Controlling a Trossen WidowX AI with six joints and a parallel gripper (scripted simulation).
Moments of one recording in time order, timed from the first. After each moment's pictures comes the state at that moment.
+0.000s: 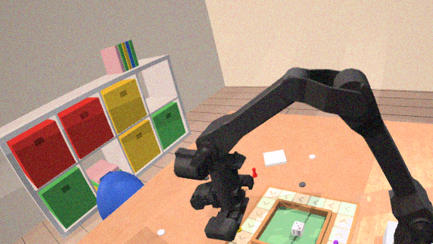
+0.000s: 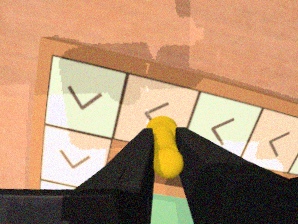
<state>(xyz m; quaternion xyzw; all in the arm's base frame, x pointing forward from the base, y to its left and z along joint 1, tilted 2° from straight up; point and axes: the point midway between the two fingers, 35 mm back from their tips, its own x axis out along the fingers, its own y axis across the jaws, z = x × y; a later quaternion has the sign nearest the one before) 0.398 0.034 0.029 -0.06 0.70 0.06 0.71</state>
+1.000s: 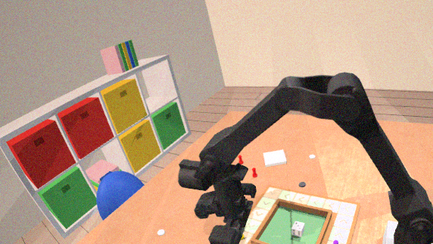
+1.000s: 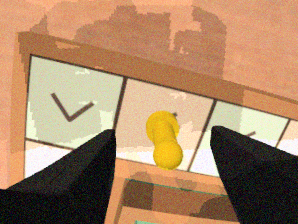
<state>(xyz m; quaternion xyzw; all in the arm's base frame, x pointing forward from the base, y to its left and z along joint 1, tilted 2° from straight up) 0.396 0.034 0.002 -0.06 0.70 0.06 0.71</state>
